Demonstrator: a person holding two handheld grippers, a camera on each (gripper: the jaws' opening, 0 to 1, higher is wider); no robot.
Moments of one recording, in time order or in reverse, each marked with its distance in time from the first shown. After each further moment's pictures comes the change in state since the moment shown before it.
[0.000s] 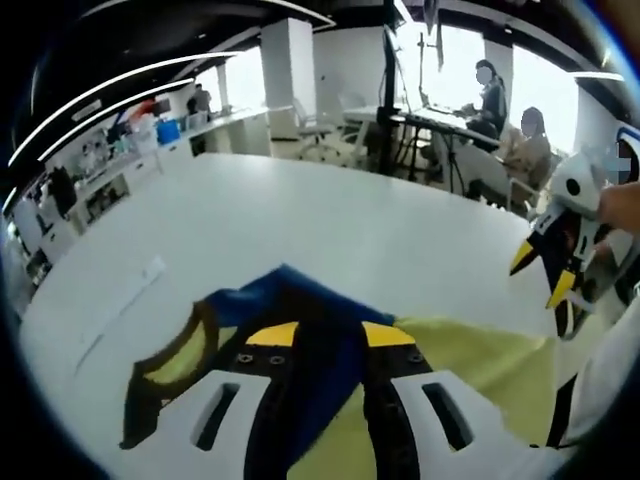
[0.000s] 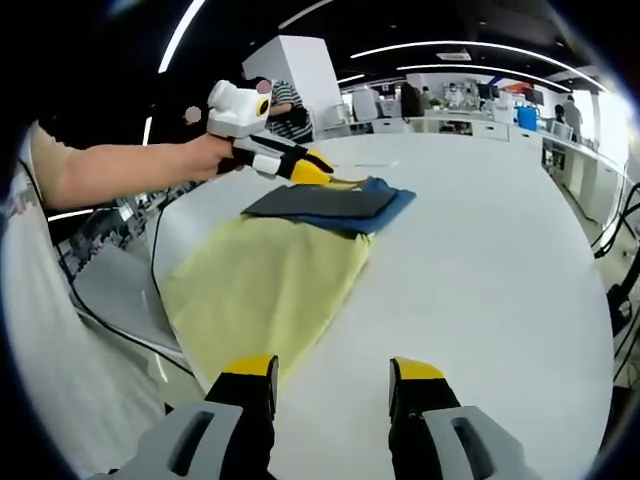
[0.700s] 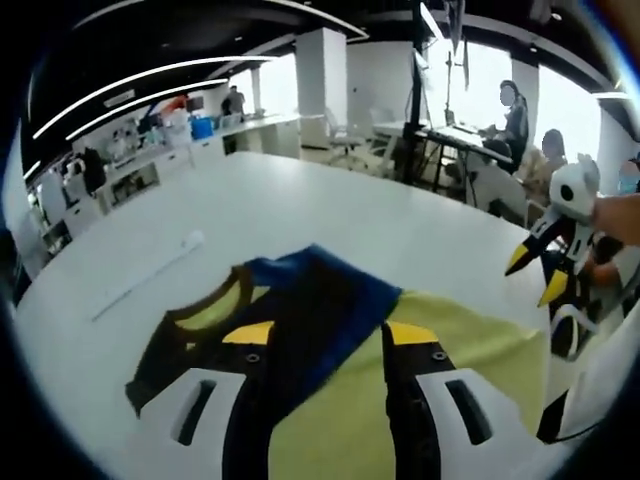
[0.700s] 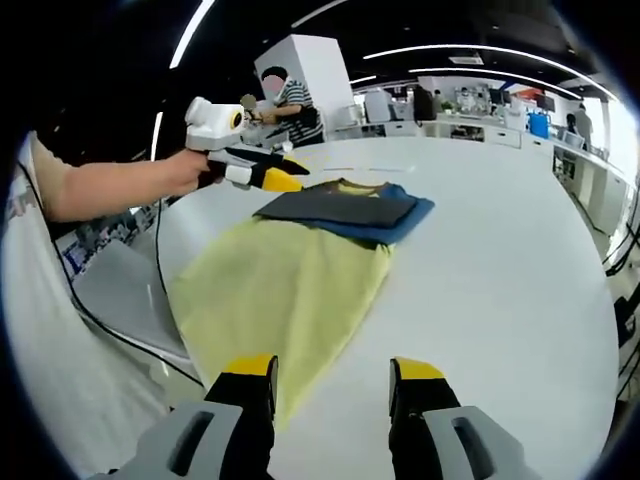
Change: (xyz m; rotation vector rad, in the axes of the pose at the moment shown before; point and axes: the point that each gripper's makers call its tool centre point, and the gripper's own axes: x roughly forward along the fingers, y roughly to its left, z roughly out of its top) left arm -0.058 0.010 -0.029 -0.110 -0.060 0.106; right arm 0.008 0.014 0.011 -0.032 -0.003 0.030
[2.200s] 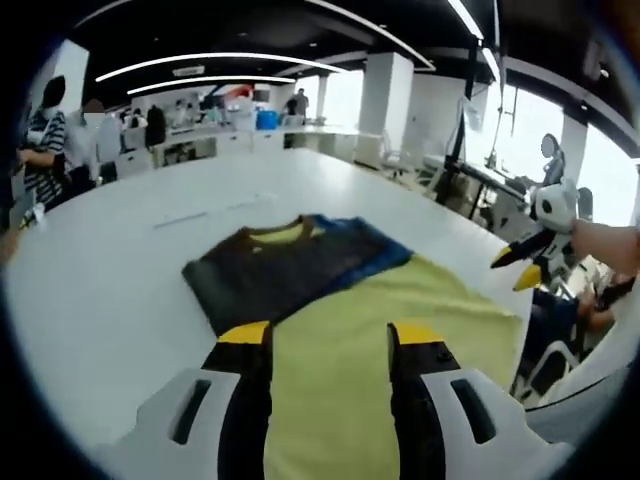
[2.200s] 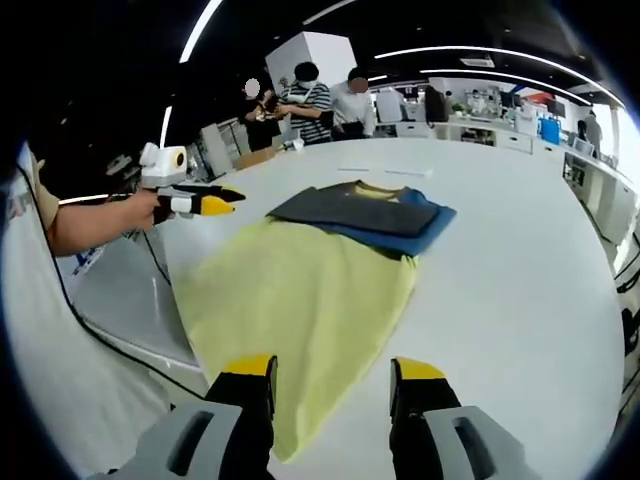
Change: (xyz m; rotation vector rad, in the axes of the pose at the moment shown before) left arm -0.120 0.016 -0.082 -0.247 -0.074 0.165; right arm 0.013 0.019 0.011 -0.031 0.013 0.028
